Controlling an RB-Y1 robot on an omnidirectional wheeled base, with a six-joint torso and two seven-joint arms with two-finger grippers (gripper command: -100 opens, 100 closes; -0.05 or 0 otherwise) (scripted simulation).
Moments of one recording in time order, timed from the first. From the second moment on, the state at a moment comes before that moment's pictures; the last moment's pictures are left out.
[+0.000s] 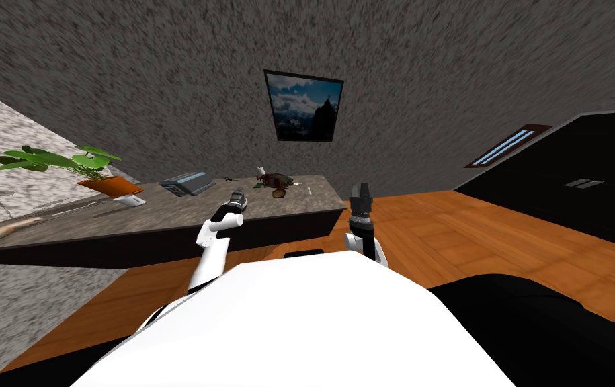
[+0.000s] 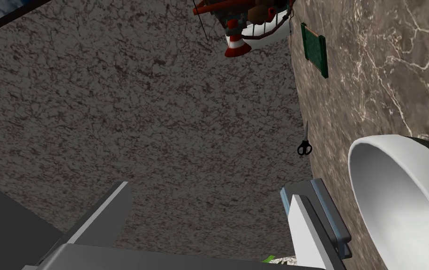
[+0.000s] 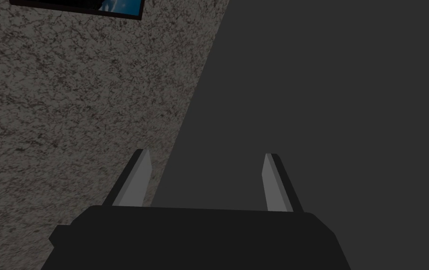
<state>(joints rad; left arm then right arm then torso) -0.11 0.34 0.33 -1.67 0.12 0.33 -0.22 0.45 0.02 -0.07 -2.23 0.12 -0.63 0.02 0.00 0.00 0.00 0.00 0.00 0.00</state>
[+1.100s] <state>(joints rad) -0.37 0.38 0.39 -1.34 0.13 0.56 -0.26 0.45 0.02 -0.07 -2.23 0.12 -0.63 0.02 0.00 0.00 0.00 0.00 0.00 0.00</state>
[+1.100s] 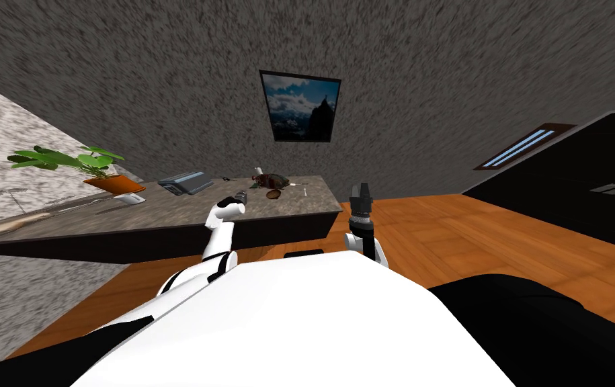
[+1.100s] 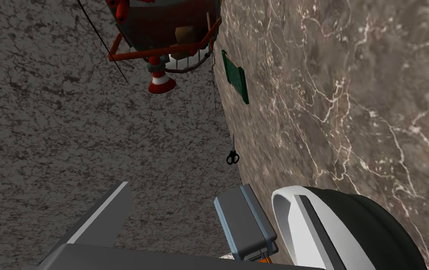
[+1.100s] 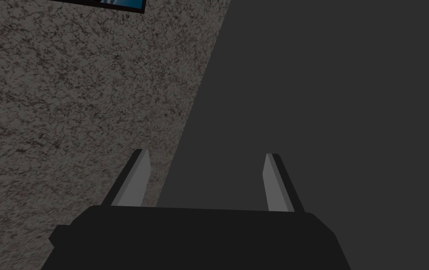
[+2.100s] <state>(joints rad) -0.57 0.40 0.40 -1.07 0.13 0.71 -0.27 0.45 0.02 -0.07 -2.23 0.12 -0.63 0.02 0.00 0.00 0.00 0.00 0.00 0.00</state>
